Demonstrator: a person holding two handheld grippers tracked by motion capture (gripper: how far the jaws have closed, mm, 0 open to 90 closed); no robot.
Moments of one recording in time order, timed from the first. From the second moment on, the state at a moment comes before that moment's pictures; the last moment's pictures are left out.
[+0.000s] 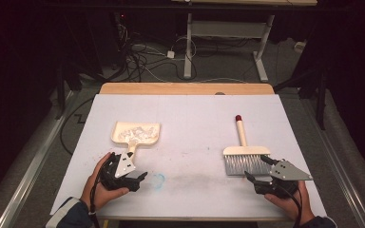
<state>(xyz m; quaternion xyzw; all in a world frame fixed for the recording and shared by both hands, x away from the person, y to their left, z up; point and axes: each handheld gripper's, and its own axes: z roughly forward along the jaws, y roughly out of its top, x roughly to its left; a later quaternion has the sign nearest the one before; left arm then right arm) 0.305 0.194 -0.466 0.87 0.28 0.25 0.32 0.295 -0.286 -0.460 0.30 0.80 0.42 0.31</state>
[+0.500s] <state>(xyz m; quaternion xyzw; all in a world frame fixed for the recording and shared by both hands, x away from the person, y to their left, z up) 0.303 0.195 -0.467 0.87 0.27 0.25 0.32 0.293 -0.283 -0.457 0.30 0.80 0.41 0.32</state>
